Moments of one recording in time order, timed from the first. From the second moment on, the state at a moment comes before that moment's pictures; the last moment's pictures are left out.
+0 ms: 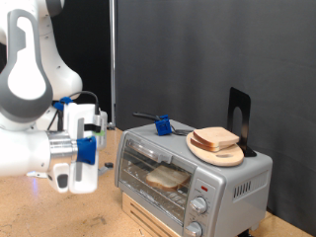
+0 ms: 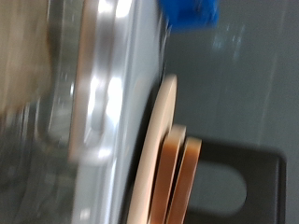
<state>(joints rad) -0.74 0.33 0.30 -2.14 1.13 1.52 -0.29</state>
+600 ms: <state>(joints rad) -0.67 0.49 0.32 -1.98 1.17 1.66 -0.21</state>
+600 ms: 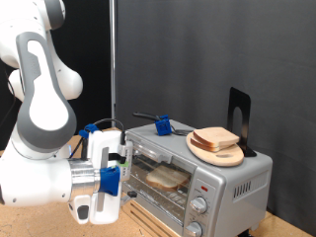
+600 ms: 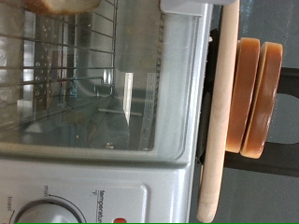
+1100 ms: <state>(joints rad) -0.66 0.55 0.33 -1.94 1.33 1.70 -0.22</state>
